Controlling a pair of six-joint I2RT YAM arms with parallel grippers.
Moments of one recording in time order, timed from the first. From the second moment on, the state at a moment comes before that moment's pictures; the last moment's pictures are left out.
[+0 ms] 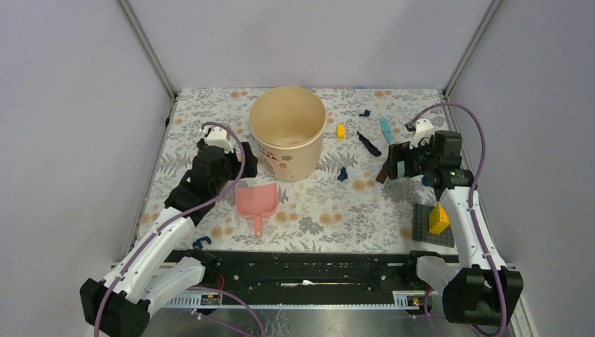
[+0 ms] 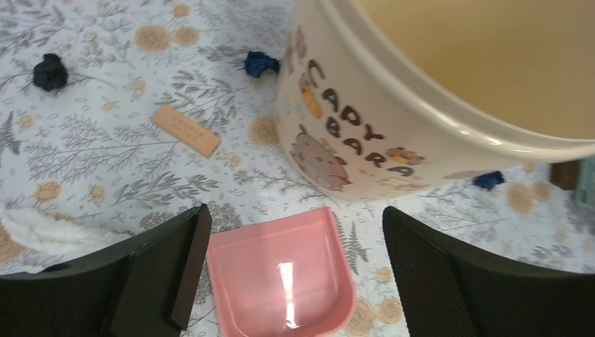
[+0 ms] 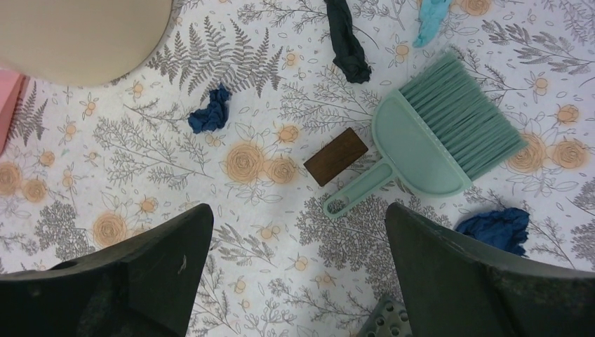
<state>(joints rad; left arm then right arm) -0.44 0.89 0.76 -0.31 -0.22 -0.34 -0.07 1.06 0.86 -0.48 -0.41 -0.17</state>
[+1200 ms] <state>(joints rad) -0.45 0.76 0.65 -0.45 0.24 -0.44 -0.07 1.07 0.82 -0.54 -0.41 -0.26</state>
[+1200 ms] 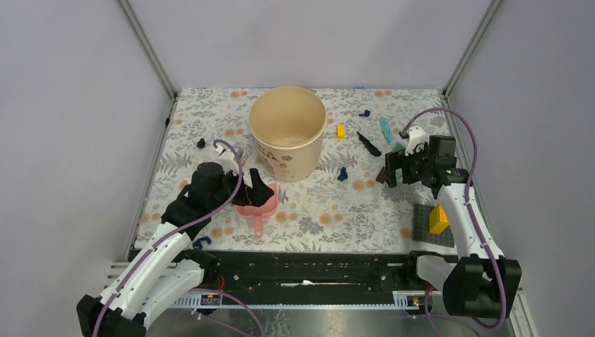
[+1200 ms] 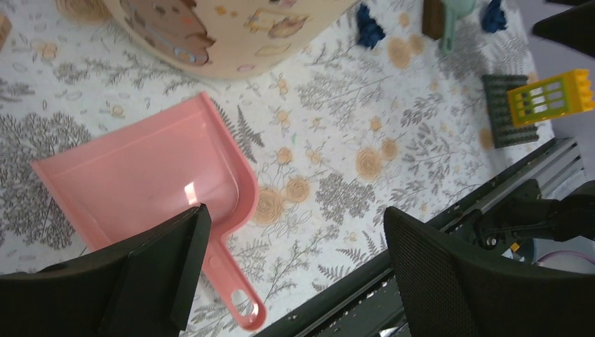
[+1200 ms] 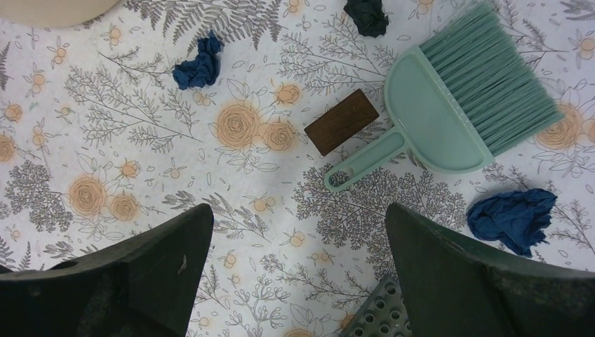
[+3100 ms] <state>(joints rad) -0.45 0.69 0.58 -0.45 -0.24 -0.46 -0.07 2.02 1.39 -0.40 -0.09 0.00</state>
